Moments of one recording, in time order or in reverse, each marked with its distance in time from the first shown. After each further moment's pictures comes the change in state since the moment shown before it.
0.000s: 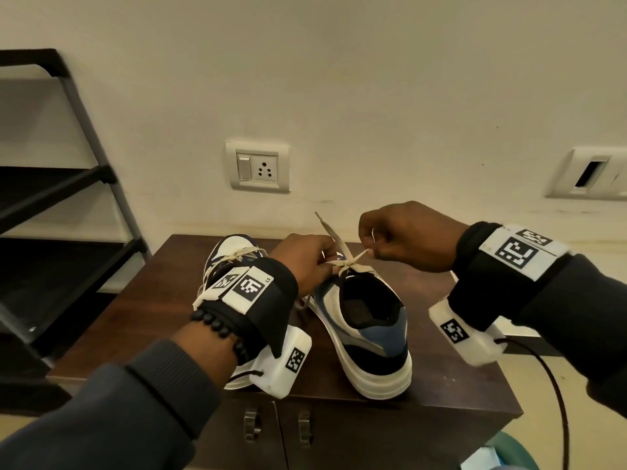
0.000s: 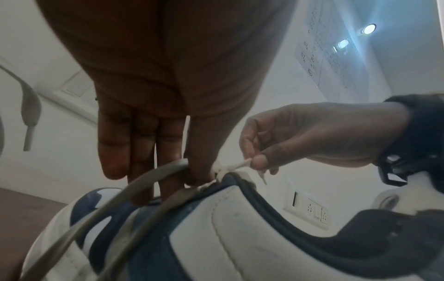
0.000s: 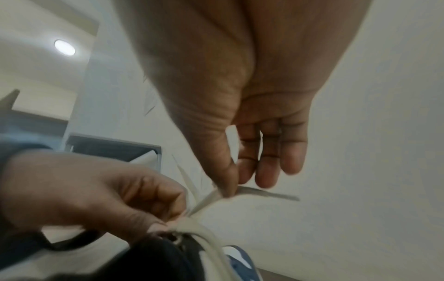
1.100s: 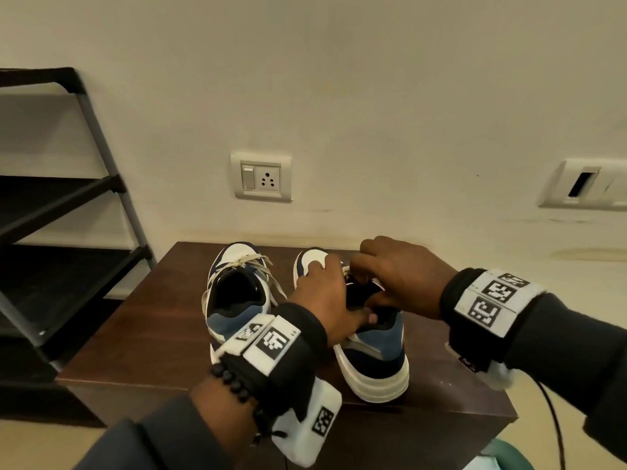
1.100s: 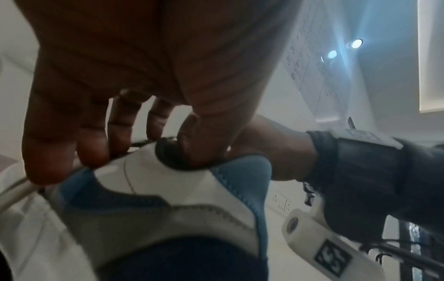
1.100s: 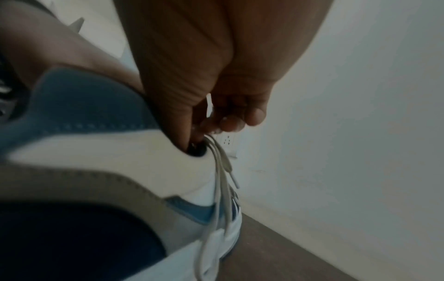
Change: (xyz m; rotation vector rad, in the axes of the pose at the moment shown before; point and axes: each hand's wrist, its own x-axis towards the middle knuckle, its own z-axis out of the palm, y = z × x) left_hand -0.032 0.031 0.030 -0.091 -0.007 -0.109; right_hand -0.020 -0.010 0.030 -0.324 0.039 -0.174
